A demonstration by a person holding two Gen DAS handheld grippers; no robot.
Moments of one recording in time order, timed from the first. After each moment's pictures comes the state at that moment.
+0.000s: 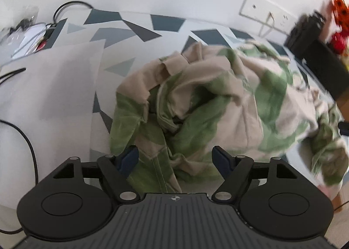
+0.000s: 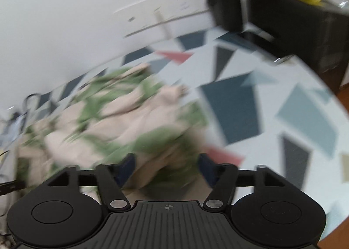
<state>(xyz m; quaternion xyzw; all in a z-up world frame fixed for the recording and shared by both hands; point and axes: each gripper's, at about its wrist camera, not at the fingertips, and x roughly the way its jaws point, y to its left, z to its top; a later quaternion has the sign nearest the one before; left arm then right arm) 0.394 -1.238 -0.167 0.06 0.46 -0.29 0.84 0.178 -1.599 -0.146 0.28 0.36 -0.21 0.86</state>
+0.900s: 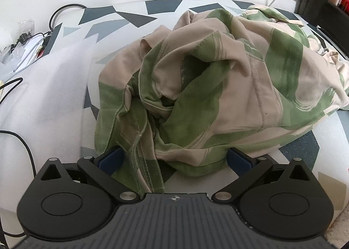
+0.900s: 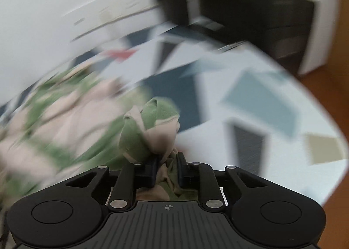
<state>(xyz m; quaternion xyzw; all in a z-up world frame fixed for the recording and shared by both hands) 0.386 -1.274 -0.190 0.14 0.46 -0.25 0.84 0.147 -1.635 -0.163 0.27 0.35 -0.37 0.82</state>
